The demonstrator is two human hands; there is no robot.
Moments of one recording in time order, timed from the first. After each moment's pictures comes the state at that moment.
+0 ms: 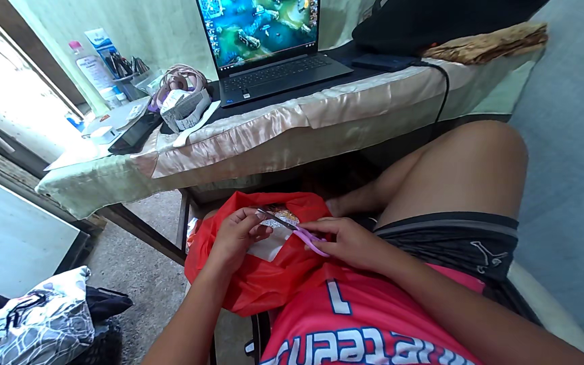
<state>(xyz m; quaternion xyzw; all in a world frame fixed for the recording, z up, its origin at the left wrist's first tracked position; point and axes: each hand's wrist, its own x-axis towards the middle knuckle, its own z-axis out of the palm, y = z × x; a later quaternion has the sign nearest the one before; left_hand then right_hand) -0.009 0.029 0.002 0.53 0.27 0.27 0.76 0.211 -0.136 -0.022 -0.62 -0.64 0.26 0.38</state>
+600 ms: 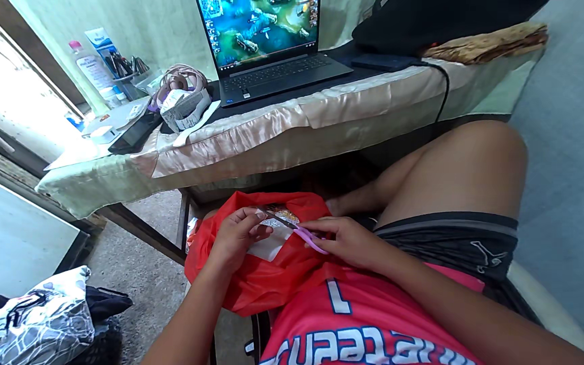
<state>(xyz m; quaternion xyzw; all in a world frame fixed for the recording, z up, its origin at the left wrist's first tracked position) -0.009 0.028 0.003 0.53 0.26 0.28 0.76 0.211 -0.135 -0.023 -0.63 -0.63 0.25 0.38</state>
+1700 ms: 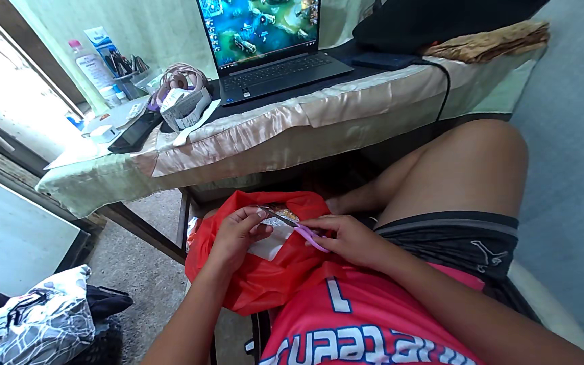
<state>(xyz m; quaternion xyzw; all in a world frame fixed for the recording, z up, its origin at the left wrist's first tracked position) -0.009 0.027 0.005 0.52 0.27 0.27 0.76 0.212 -0.134 -0.023 -0.62 -0.63 0.25 0.38</state>
